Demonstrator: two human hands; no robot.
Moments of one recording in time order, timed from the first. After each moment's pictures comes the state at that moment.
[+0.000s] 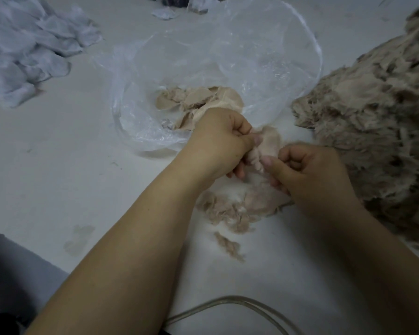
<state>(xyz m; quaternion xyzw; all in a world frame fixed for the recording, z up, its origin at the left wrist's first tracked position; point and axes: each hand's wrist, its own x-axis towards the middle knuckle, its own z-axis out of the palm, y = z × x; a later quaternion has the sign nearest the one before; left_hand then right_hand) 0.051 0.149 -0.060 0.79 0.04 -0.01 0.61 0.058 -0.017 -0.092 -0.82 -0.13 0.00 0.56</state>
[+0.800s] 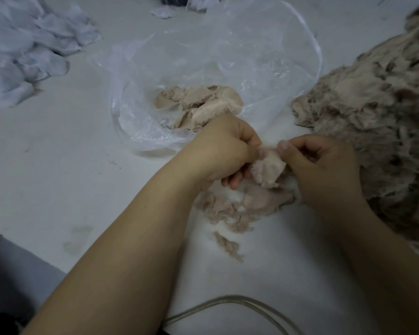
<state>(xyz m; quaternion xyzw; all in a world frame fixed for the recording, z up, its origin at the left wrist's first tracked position) 0.050 0.152 -0.057 0.80 0.00 -0.11 0.59 0.068 -0.024 -0.093 -0.83 -0.12 -0.14 0.52</state>
